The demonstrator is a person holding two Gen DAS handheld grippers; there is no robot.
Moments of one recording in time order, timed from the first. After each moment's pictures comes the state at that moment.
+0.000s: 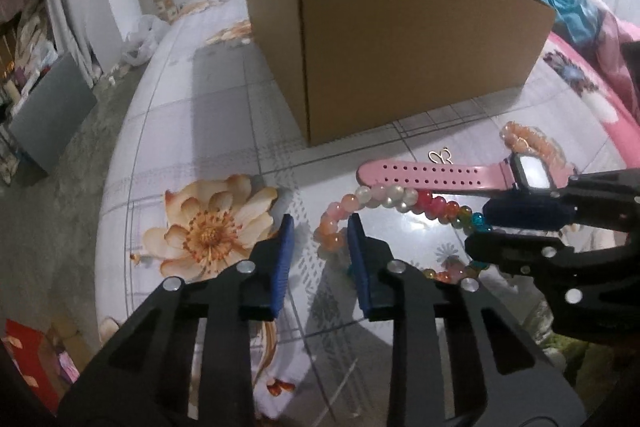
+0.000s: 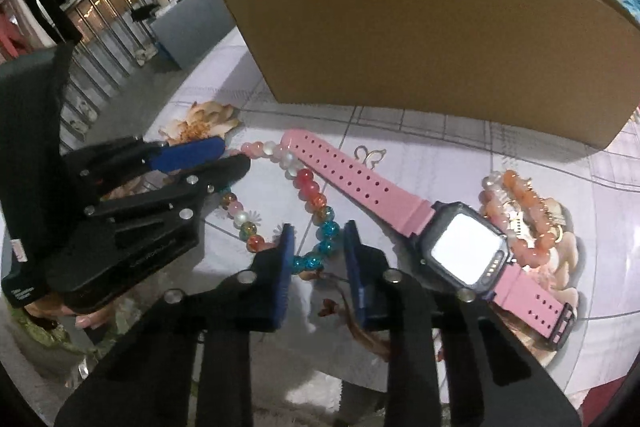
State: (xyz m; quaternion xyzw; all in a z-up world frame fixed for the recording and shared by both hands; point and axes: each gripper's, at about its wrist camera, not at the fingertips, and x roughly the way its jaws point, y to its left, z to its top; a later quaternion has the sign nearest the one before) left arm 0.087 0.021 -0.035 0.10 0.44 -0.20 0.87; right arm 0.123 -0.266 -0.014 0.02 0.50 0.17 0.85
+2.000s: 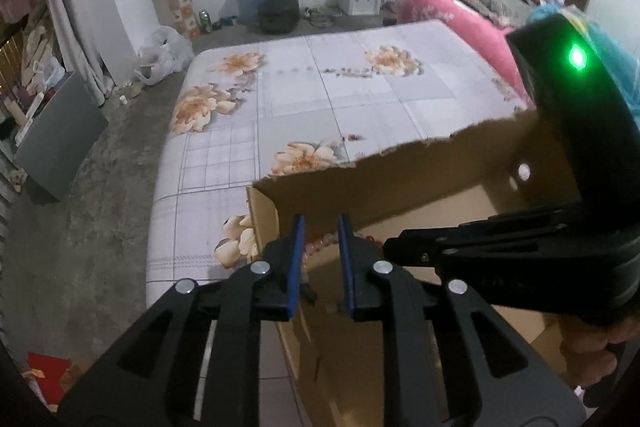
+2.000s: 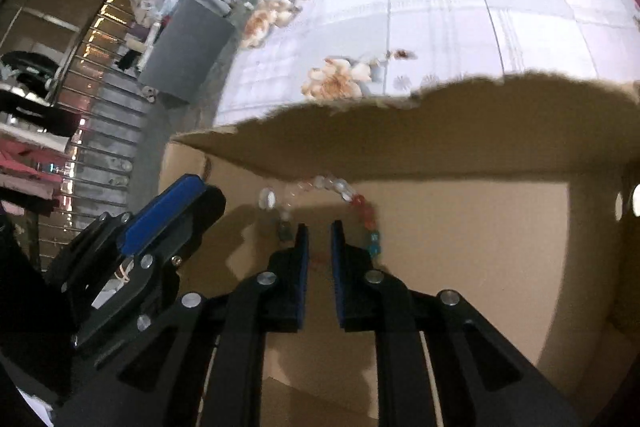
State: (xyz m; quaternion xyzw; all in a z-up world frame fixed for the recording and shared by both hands) left arm 0.325 -0.042 0.074 0.08 0.45 -0.15 0.88; right arm 0.419 -0.305 0.037 0.18 0.60 0.20 0.76
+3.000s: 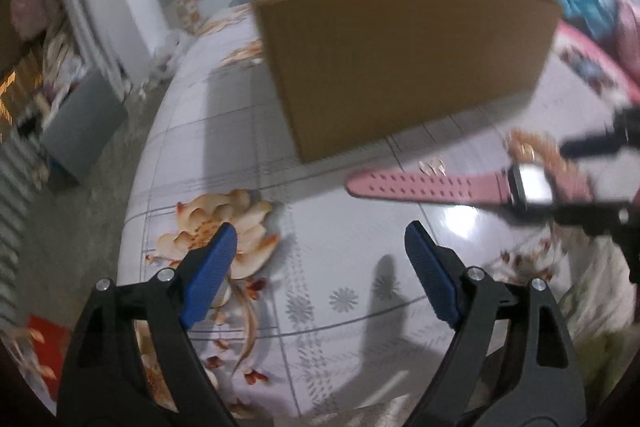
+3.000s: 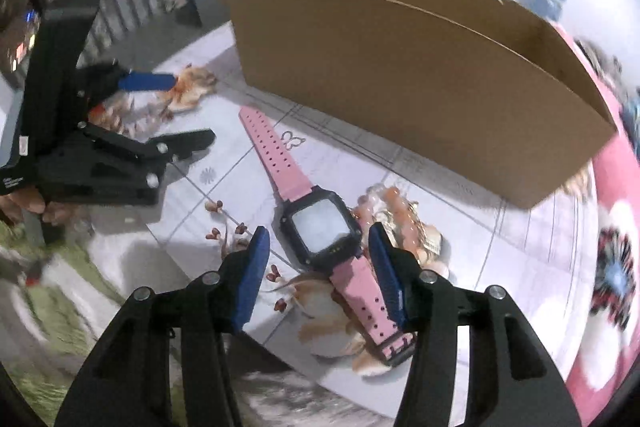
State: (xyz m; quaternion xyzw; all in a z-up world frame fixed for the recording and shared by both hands) left arm 0.071 -0.017 -0.017 0.15 0.42 -0.14 0.88; right arm 0.114 -0.314 0.021 -0.14 0.47 0.21 0.84
